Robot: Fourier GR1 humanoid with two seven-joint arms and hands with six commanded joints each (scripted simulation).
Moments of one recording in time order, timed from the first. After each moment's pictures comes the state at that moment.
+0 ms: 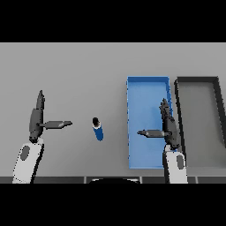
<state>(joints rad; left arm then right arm) -0.11 0.43 -0.16 -1.48 0.24 0.26 0.01 0.00 0.00 0.00 -1.57 0.00 0.00 0.00</state>
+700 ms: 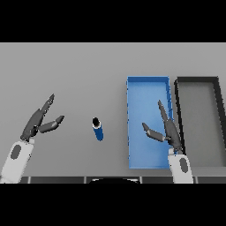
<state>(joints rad) -0.12 0.62 -0.24 -1.46 0.23 -0.09 -0.14 0.04 -0.16 0.11 -1.65 0.21 0.05 -0.07</state>
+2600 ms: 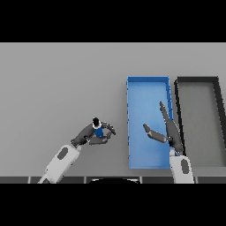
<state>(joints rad) -0.20 0.21 -0.53 -1.35 0.15 -0.19 -0.10 0.06 -0.15 0.10 -1.67 0.17 0.06 -0.06</state>
